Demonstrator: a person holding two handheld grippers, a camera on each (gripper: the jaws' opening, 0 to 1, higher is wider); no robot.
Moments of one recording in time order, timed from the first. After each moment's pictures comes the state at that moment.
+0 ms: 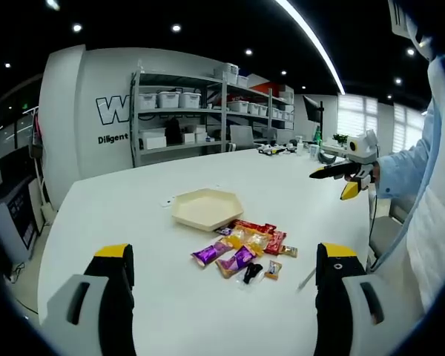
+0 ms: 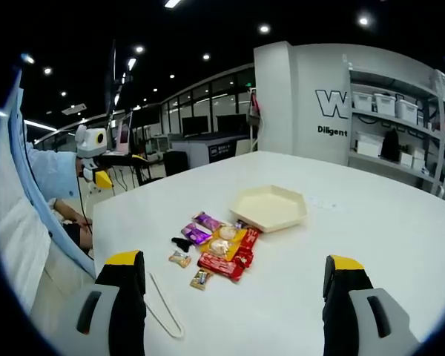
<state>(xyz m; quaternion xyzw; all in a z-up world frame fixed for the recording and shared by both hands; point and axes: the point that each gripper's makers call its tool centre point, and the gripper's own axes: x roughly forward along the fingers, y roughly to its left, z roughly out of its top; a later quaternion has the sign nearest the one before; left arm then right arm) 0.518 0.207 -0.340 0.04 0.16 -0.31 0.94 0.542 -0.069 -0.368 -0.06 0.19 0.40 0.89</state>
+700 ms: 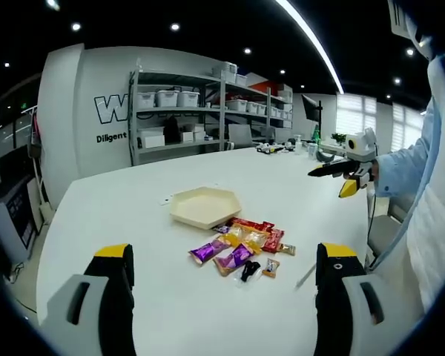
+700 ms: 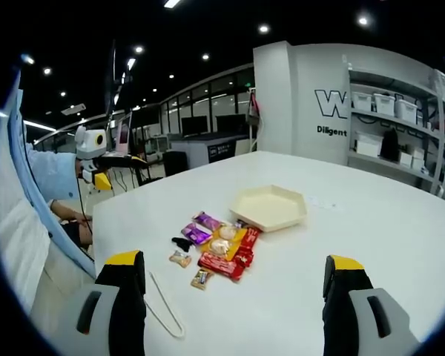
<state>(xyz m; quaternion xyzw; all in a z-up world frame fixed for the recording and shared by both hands) 0.515 0.205 -0.343 0.04 0.16 -0.32 0.93 0.540 -0.071 -0.367 -0.06 0.19 0.40 0.89</state>
